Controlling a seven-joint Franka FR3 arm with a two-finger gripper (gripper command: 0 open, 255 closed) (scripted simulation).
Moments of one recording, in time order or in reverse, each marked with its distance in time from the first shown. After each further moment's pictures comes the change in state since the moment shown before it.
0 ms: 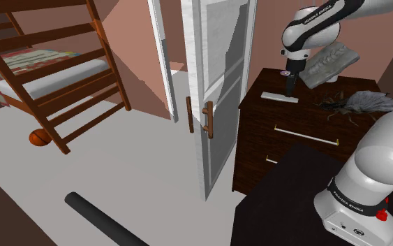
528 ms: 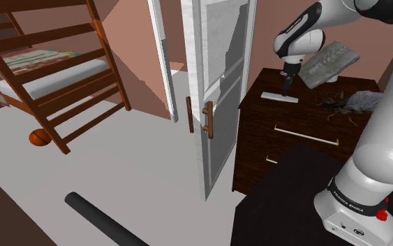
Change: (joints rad) arm -0.034 0.340 -0.064 0.209 0.226 0.118 -0.279
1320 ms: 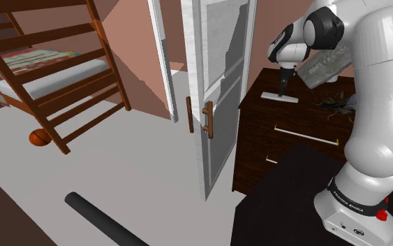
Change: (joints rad) arm -0.211 0.428 0.101 0.398 0.265 0.012 -0.264
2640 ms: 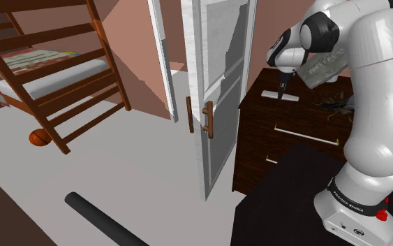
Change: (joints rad) arm -0.015 0.043 0.018 0.005 0.024 0.036 -0.015
